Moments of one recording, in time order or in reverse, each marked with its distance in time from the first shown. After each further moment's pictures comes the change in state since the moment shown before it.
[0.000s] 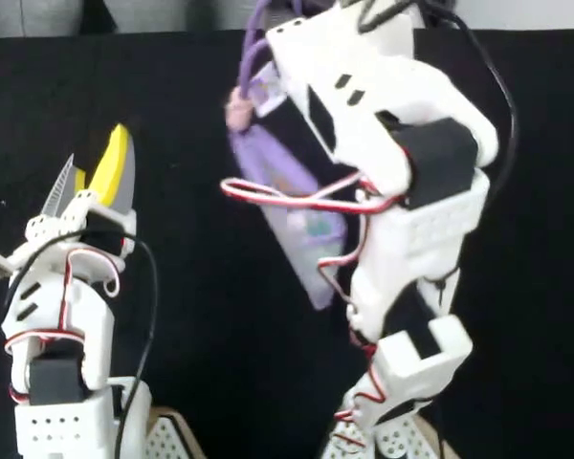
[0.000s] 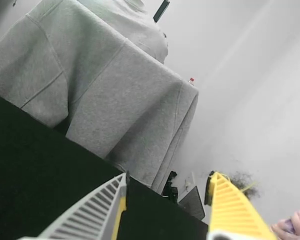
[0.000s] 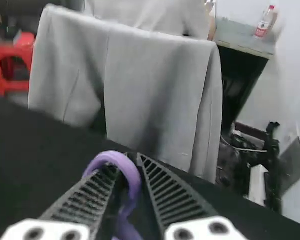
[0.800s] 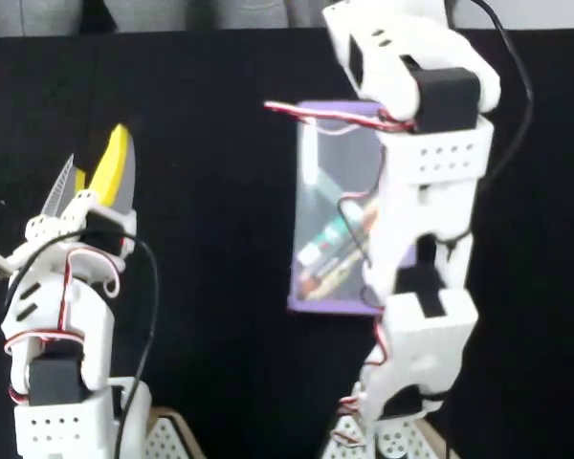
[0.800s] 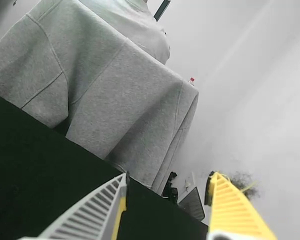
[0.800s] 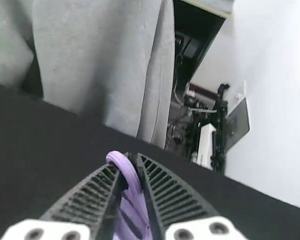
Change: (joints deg) left arm 0.0 0.0 0.2 0.0 0.0; right arm 12.1 8.8 3.1 -5.1 8.7
